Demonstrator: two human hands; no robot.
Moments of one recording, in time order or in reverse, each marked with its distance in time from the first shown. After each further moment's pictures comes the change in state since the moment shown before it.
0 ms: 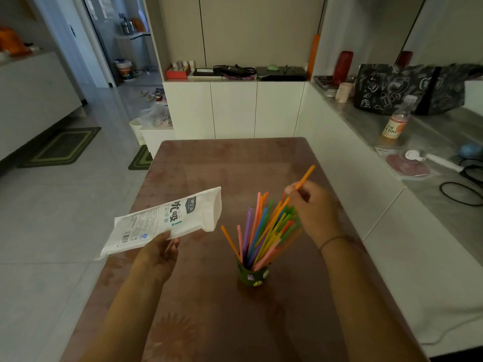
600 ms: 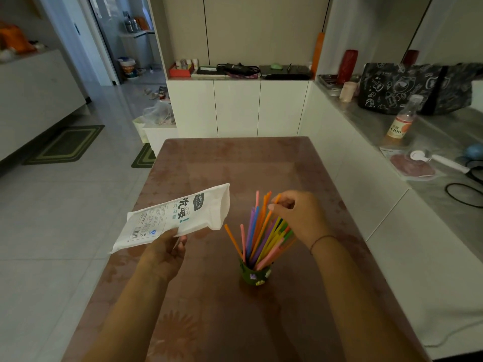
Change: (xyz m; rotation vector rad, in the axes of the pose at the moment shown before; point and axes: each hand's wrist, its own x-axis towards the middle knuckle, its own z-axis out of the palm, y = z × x) left_hand -0.003 -0.003 0.005 -0.014 -0.032 -0.008; right_hand -0.003 0.003 0.020 -0.148 -0.213 -0.017
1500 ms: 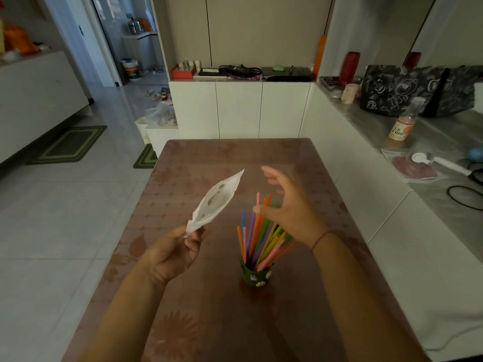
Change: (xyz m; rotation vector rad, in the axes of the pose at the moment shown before) left_hand -0.020 0.009 0.014 -0.001 -0.394 -0.271; right_hand -0.001 -0.028 -0.006 0.182 -0.183 -0.137
